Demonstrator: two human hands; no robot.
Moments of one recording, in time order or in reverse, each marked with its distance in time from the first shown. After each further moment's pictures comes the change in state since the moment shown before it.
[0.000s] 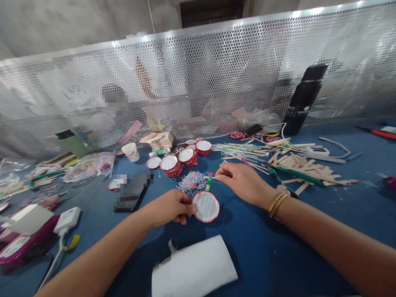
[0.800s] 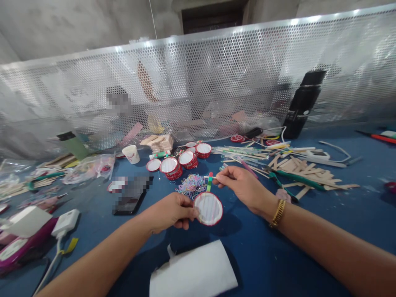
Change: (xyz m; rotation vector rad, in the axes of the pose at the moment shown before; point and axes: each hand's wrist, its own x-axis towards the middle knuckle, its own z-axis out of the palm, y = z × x) left_hand -0.004 0.002 0.007 -0.089 0.013 0.027; right_hand -0.004 0.000 0.017 0.698 0.071 0.175
